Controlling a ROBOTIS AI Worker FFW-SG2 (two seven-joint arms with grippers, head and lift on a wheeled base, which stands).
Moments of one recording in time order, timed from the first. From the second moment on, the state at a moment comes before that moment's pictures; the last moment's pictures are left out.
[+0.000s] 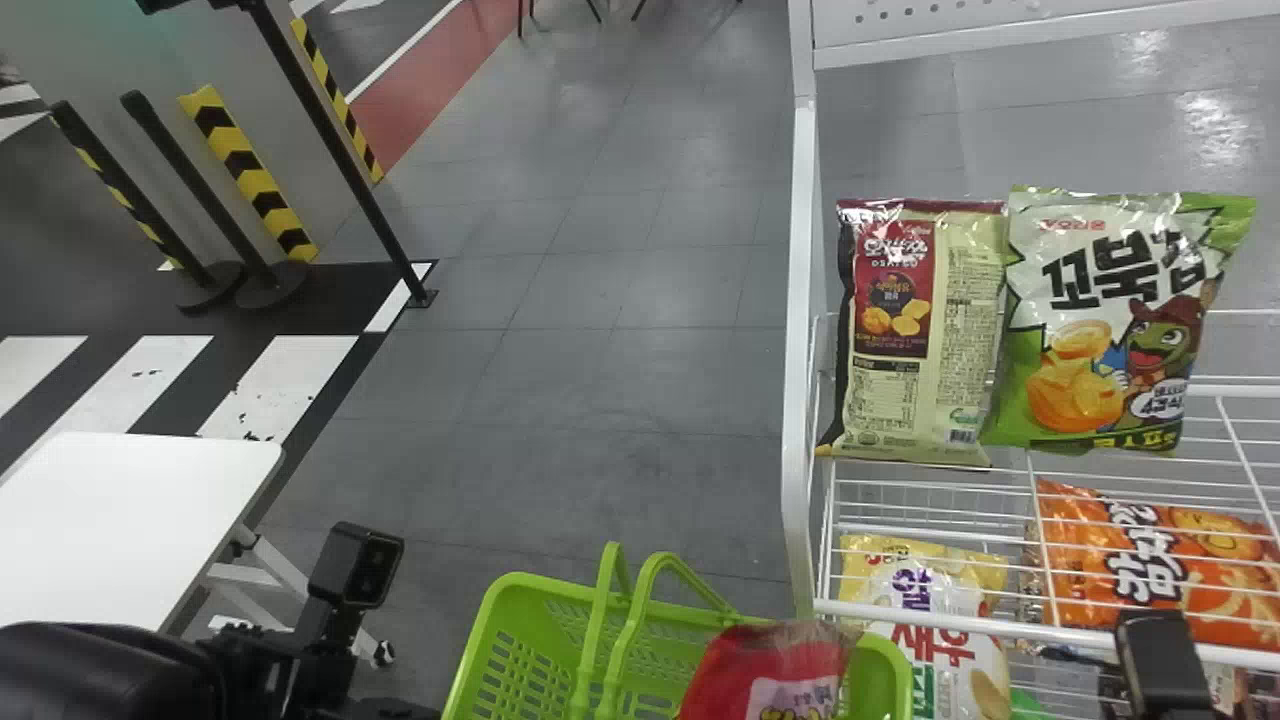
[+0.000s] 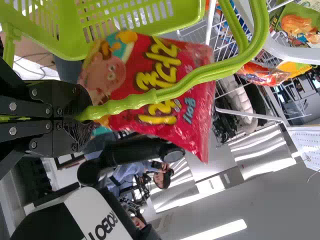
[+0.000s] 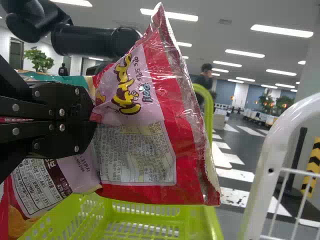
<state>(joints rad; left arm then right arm) 0.51 0.64 0.34 -2.04 0.62 1.22 -1.57 0.25 0.00 0.01 -2.00 -0.89 1.57 0.54</state>
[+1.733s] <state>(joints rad) 0.50 0.65 0.34 -2.02 0.62 1.21 -1.57 0.56 0.00 0.12 -2.33 -0.39 0.91 0.57</state>
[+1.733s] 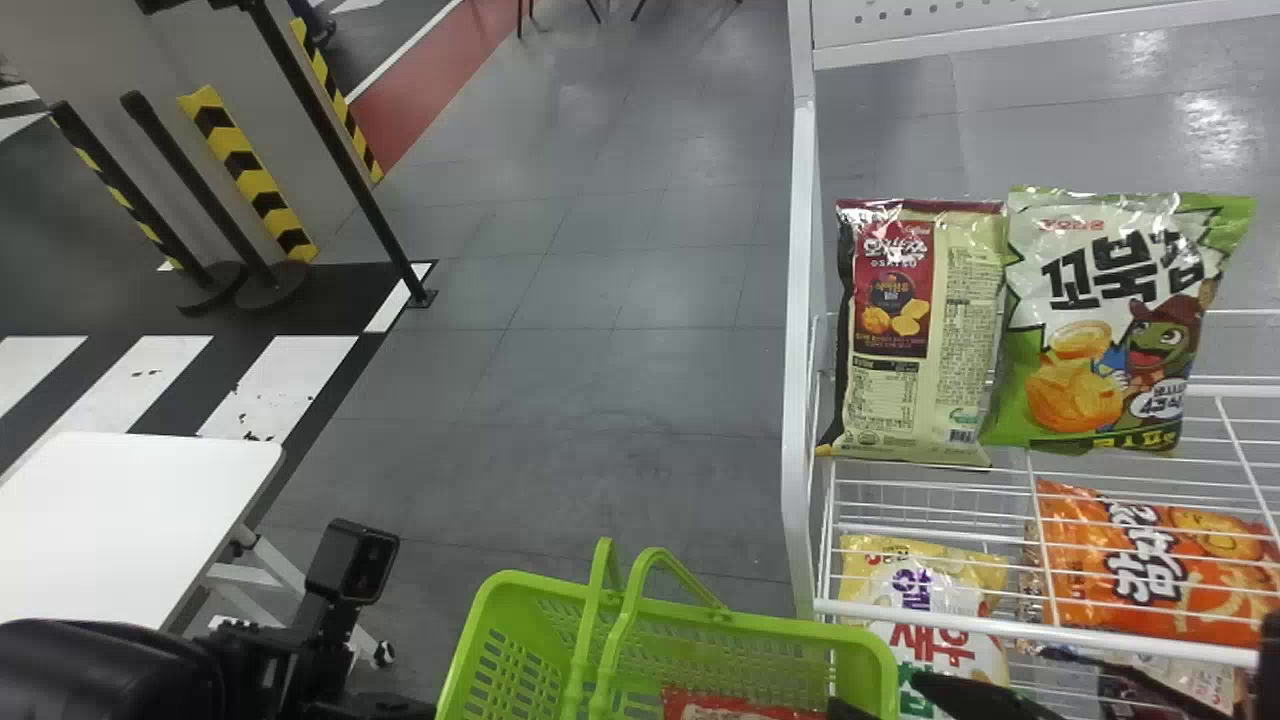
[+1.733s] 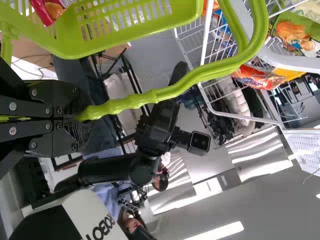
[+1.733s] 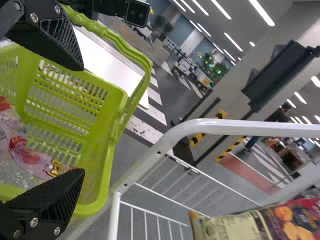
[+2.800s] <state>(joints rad) 0.48 0.61 0.31 -2.00 0.60 1.21 -1.57 0.75 0.00 0.00 -1.99 -0.13 -0.20 0.42</state>
